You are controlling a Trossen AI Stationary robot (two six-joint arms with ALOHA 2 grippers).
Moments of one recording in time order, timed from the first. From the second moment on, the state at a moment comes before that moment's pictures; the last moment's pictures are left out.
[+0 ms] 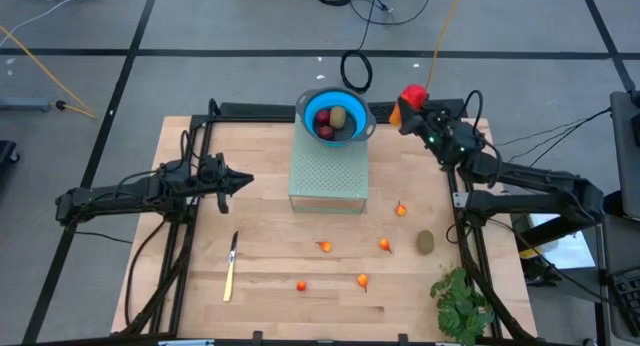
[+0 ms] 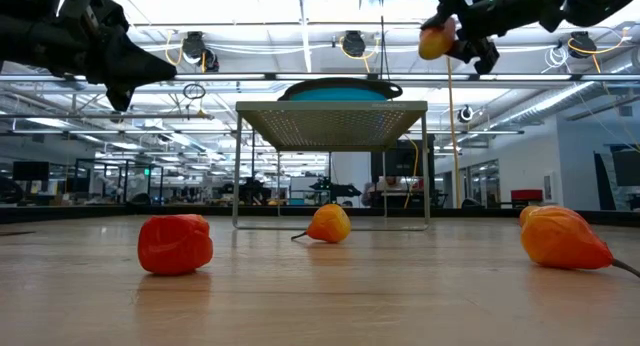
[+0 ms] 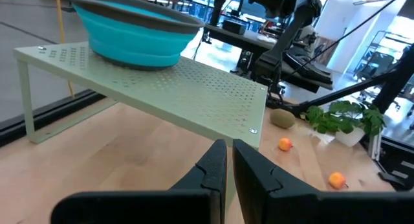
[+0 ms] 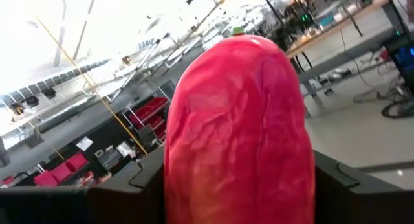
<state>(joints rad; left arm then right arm) 0.18 0.29 0.19 0.00 -0.01 -0.27 -0.42 0.91 0.59 0.54 0.53 0.56</state>
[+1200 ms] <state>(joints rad) 0.18 0.29 0.19 0.00 -0.11 -0.38 -0.48 1.29 1.13 0.28 0.19 -0.05</state>
